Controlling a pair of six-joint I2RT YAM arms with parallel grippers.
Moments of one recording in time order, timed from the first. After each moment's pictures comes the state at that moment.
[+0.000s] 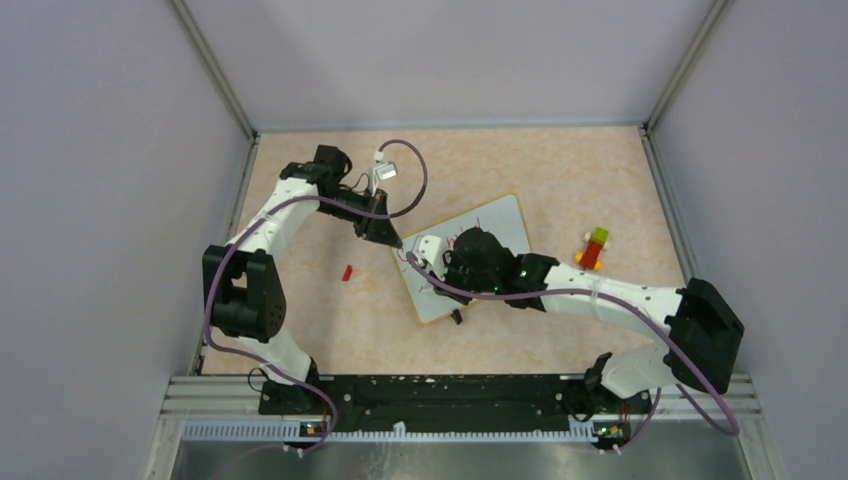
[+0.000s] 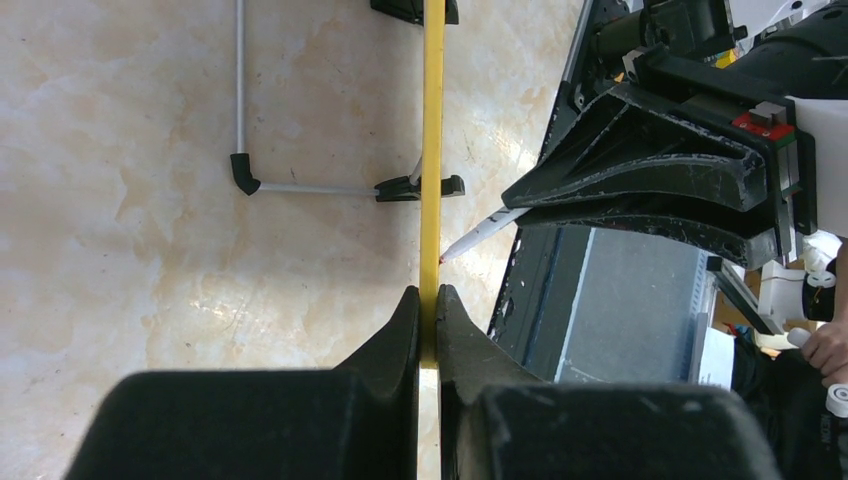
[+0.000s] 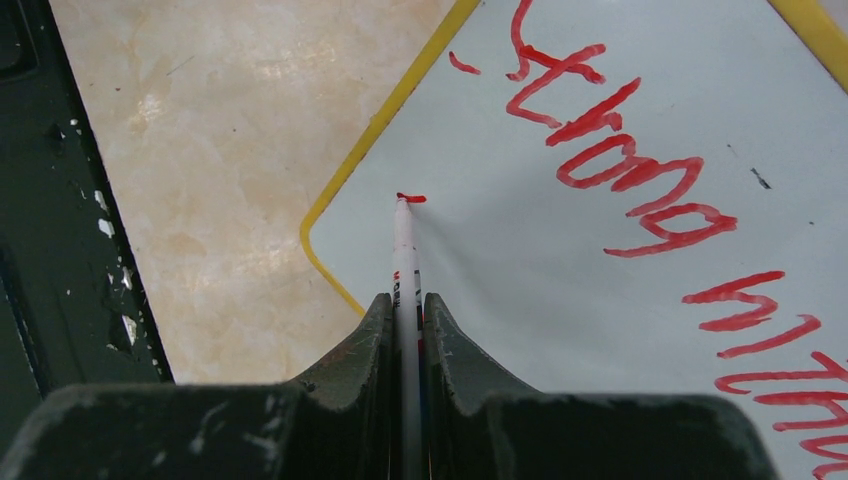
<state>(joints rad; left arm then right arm) -0.20 1.68 1.39 -1.01 1.06 0.45 1.01 1.36 0.93 -0.25 -0.12 -0.25</state>
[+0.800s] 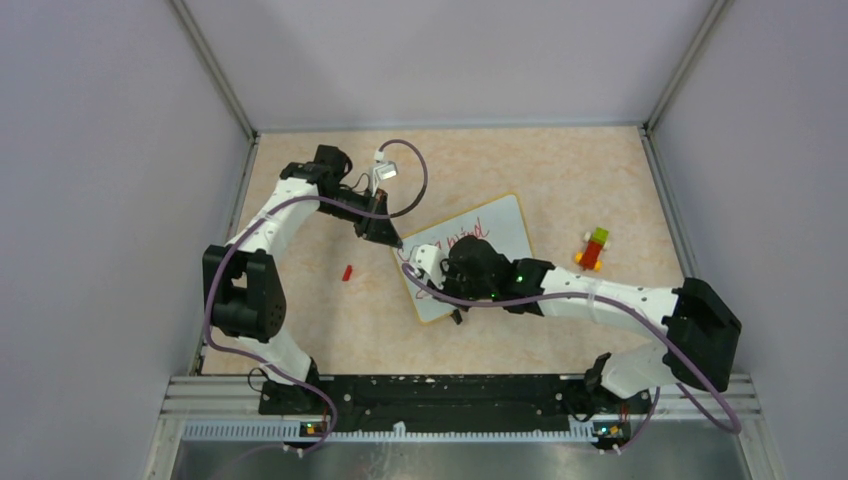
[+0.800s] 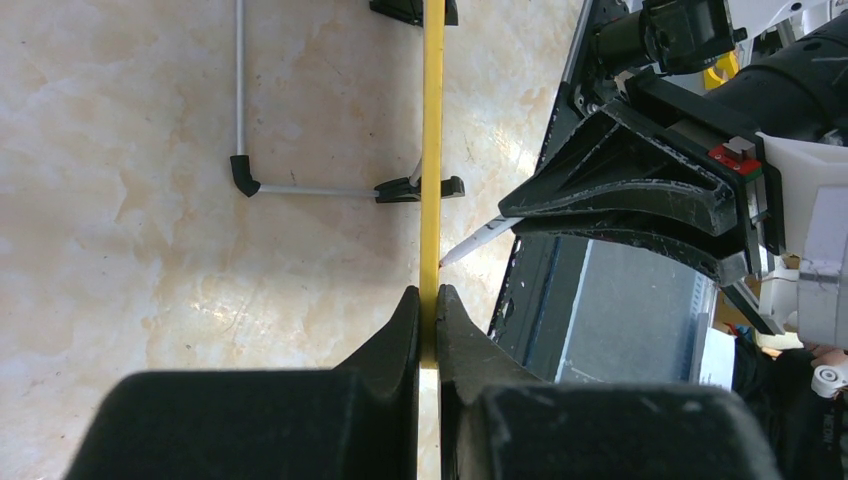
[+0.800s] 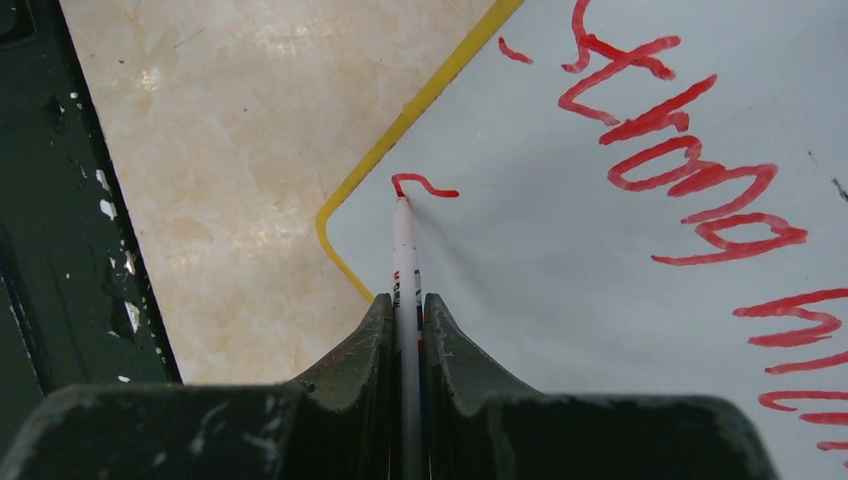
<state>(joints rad) -0.20 1.68 1.39 -1.01 1.06 0.45 1.05 1.39 0.94 -0.27 -0.10 -0.26</state>
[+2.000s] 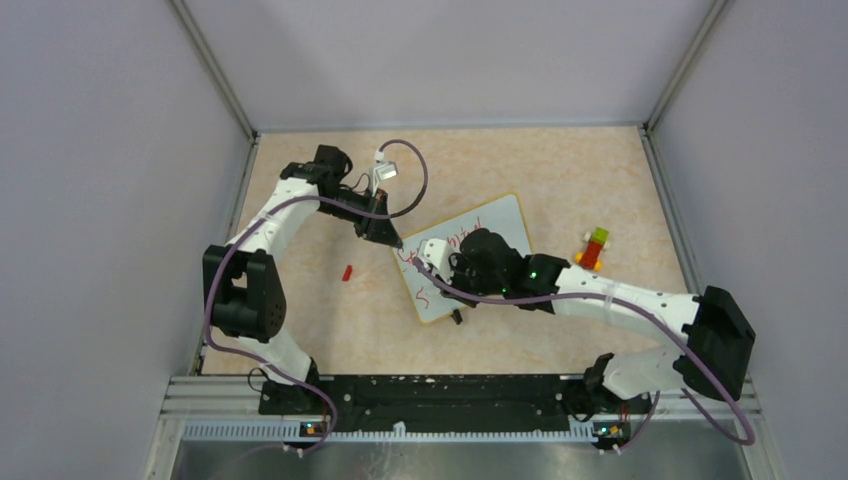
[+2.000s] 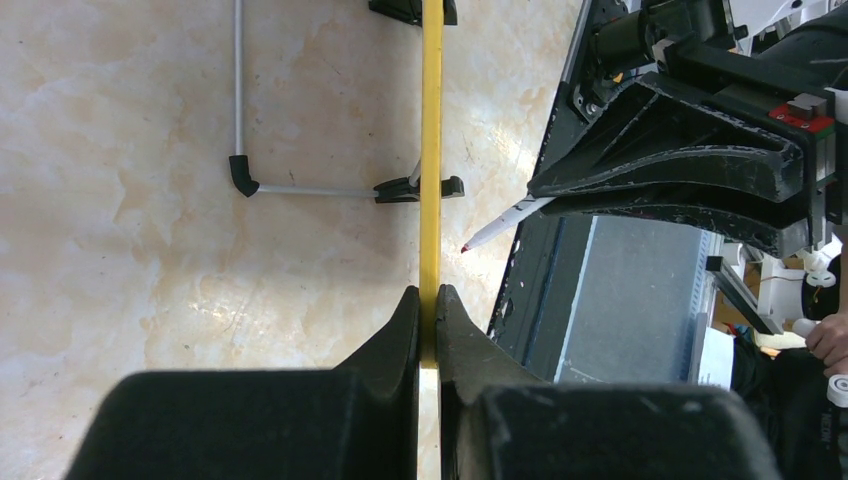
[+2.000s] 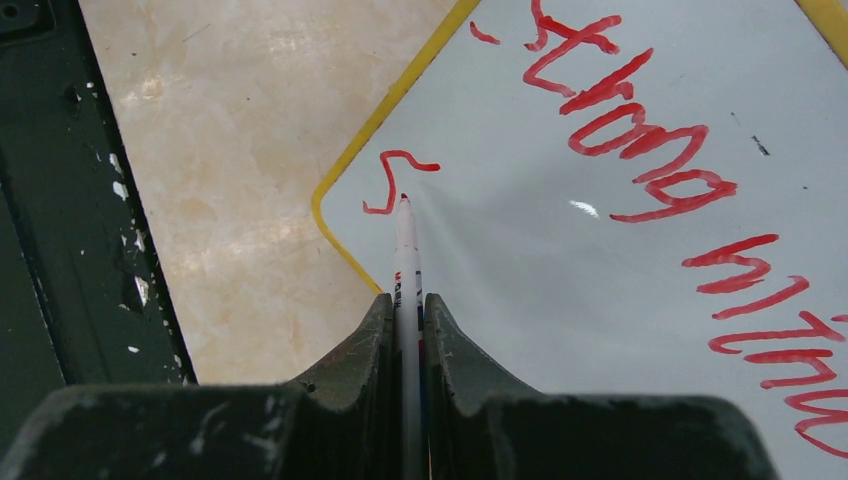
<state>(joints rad) -0.20 1.68 1.39 -1.01 1.06 0.45 1.02 1.31 0.94 -0.33 -0.13 -0.28</state>
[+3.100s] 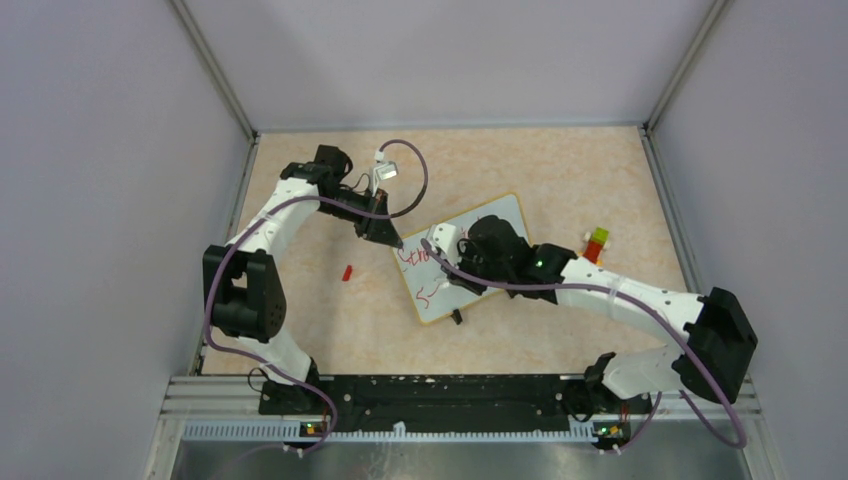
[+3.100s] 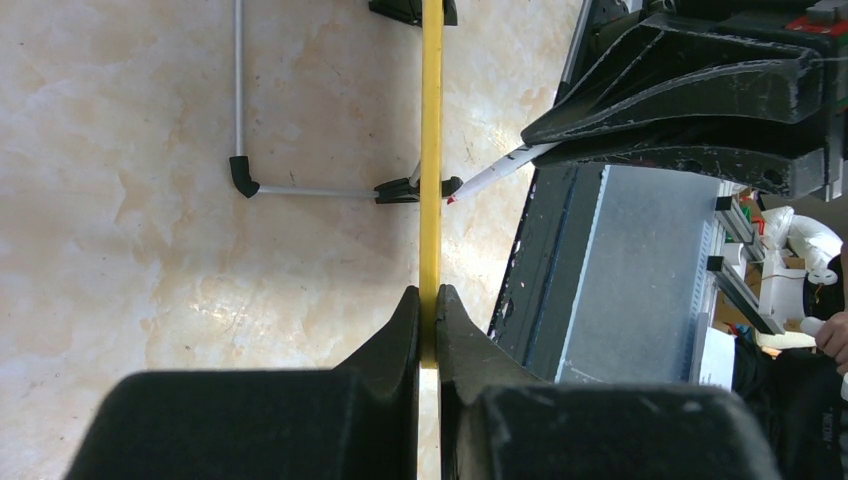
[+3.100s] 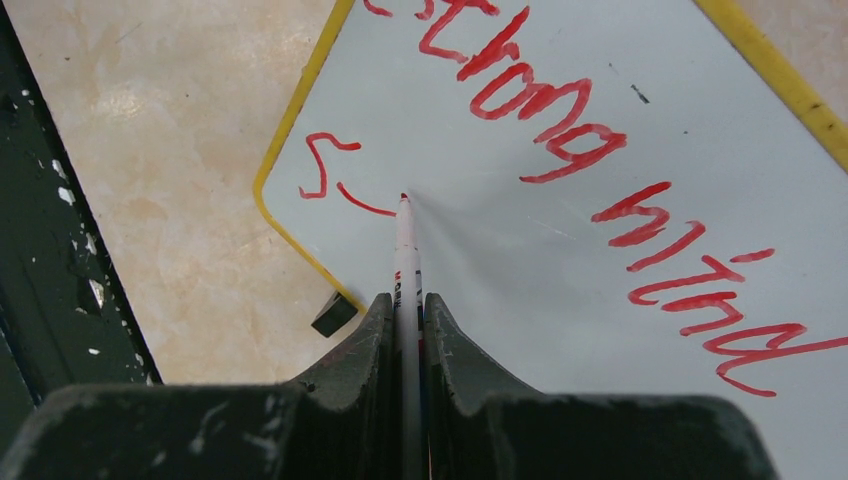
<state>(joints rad) -0.20 1.68 1.39 -1.01 1.06 0.45 0.93 1.31 0.97 -0.38 -0.13 -0.29</state>
